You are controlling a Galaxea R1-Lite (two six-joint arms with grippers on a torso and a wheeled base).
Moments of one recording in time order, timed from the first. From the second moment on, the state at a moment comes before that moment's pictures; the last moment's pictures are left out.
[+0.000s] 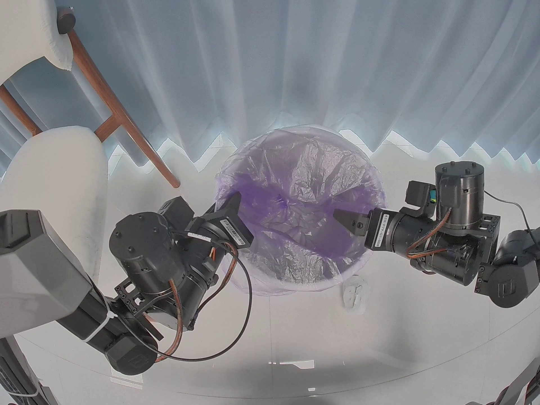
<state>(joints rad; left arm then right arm) -0.71 1.96 -0.60 -1.51 0.40 -0.44 0.48 1.69 -0.80 -0.55 -0.17 0.43</state>
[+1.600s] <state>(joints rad) -0.71 1.97 -0.52 -1.50 0.49 -0.28 0.57 1.88 -0.81 -0.58 -0.26 0.43</state>
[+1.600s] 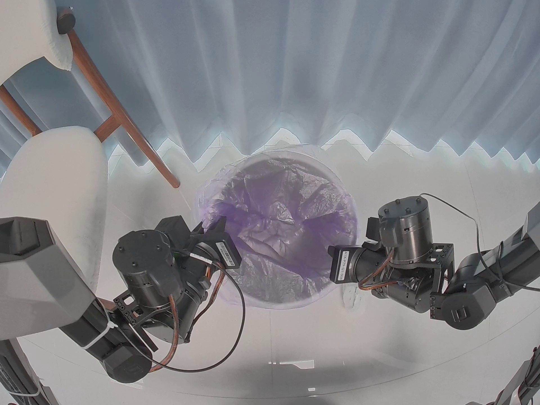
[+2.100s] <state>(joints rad) -0.71 1.97 -0.51 -1.51 0.49 -0.29 0.59 1.88 -0.81 -0.57 -0.25 0.42</state>
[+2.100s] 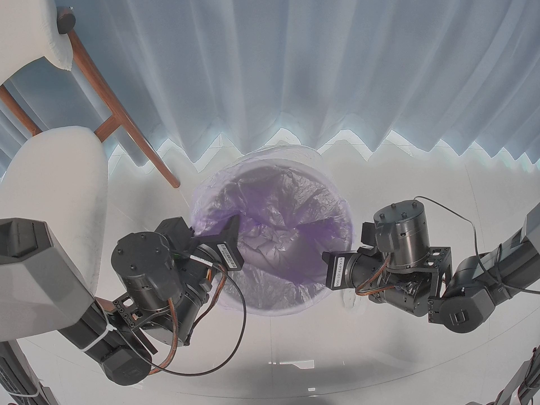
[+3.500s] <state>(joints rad) -0.58 1.79 -0.48 -1.49 0.27 -0.45 0.36 1.88 -0.53 -1.06 0.27 0.16</state>
